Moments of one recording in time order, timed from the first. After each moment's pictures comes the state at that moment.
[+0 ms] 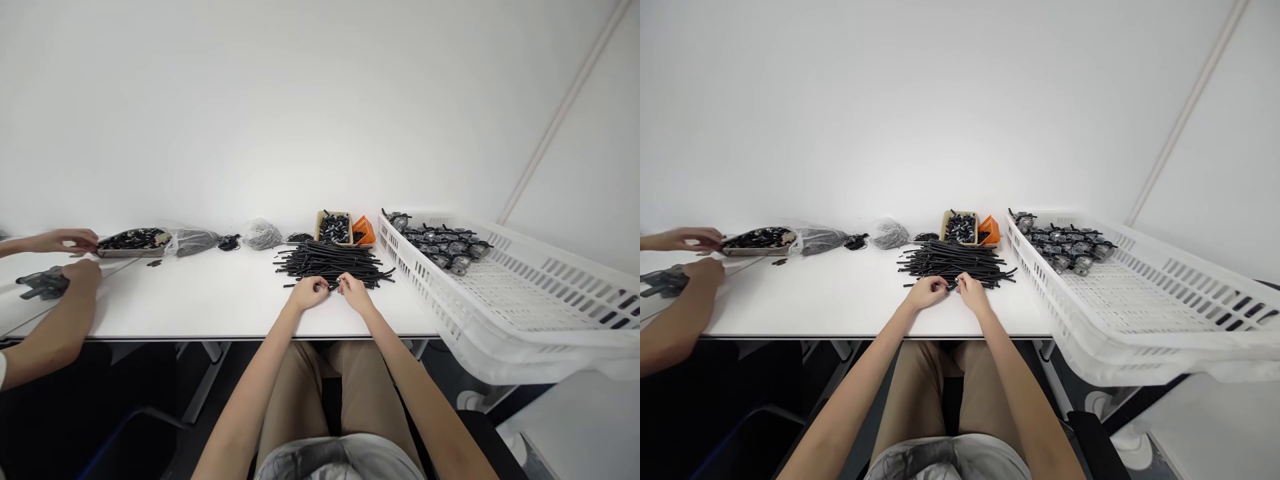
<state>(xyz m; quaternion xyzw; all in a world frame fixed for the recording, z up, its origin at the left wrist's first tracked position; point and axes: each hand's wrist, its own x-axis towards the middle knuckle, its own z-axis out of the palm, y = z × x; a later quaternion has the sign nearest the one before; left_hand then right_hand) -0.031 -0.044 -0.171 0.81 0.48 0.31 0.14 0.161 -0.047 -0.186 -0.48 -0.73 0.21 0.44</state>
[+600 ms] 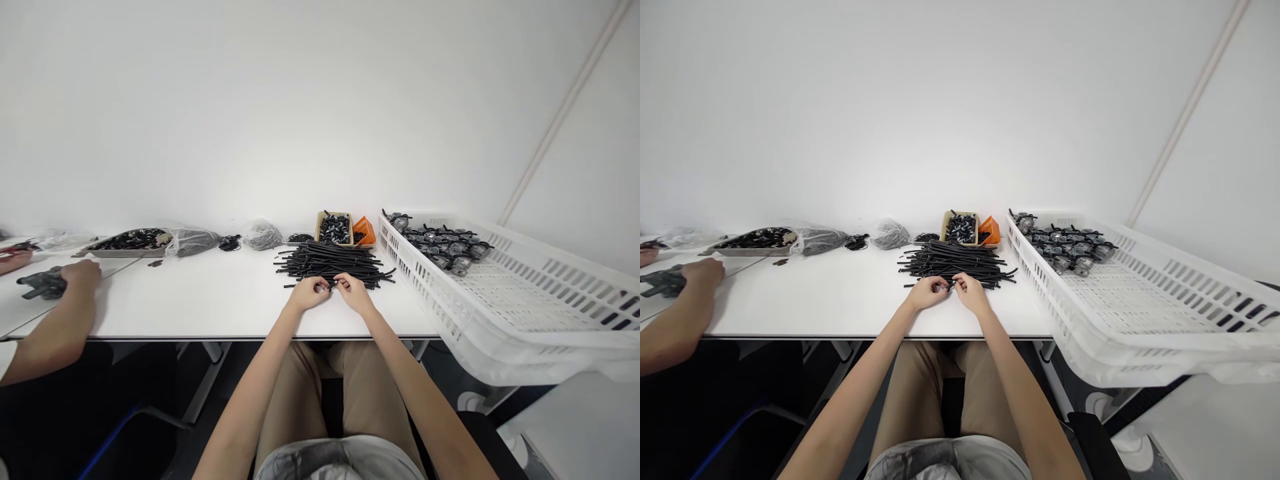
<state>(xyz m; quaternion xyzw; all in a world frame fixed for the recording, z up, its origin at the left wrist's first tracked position) -0.032 -0.040 -0.175 0.81 0.47 0.32 0.13 0.160 -0.049 -0.186 -0.44 -0.74 0.19 0.47</state>
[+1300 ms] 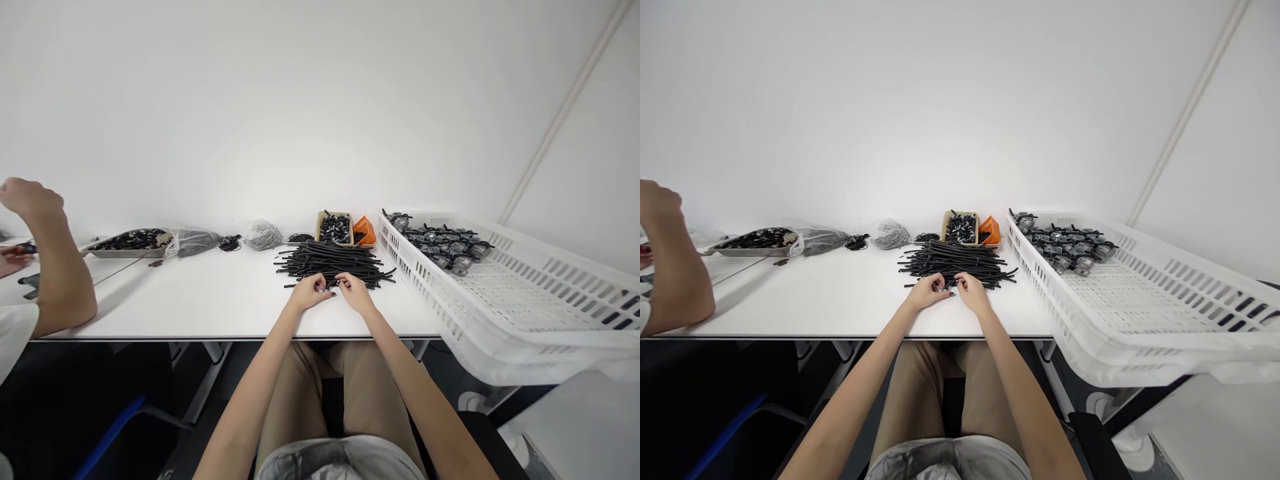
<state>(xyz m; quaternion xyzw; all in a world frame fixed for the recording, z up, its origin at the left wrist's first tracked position) -0.033 -0.039 -0.177 0.80 0.45 0.36 0.18 0.161 -0.046 -0.187 -0.46 -0.74 0.18 0.47</state>
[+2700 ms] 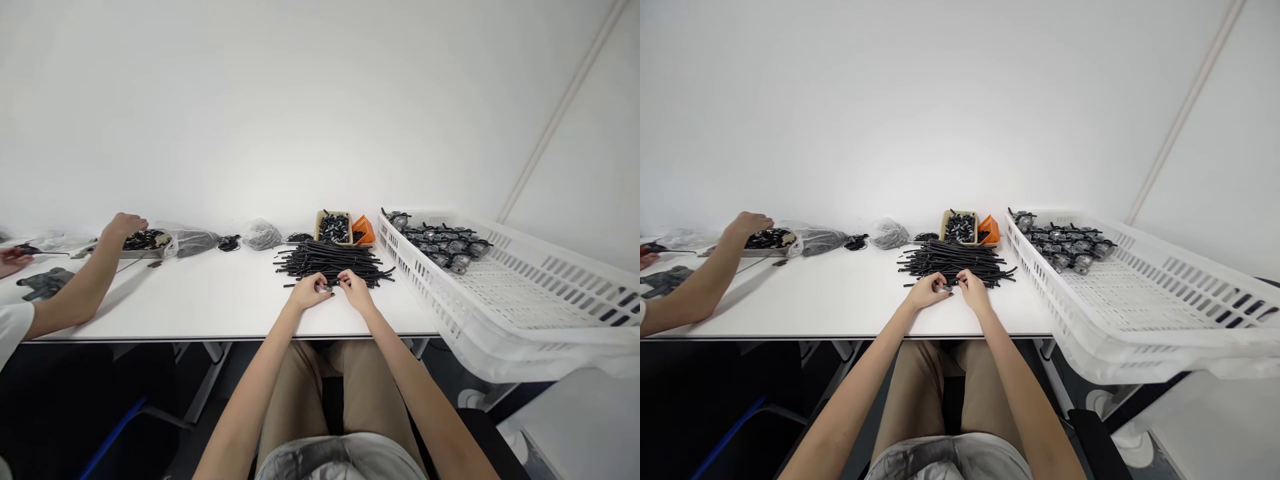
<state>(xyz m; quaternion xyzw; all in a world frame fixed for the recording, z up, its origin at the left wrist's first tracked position) -0.033 -0.038 -0.179 0.80 0.45 0.35 0.17 0.164 -0.042 -0.191 -0.46 -0.72 0.18 0.48</state>
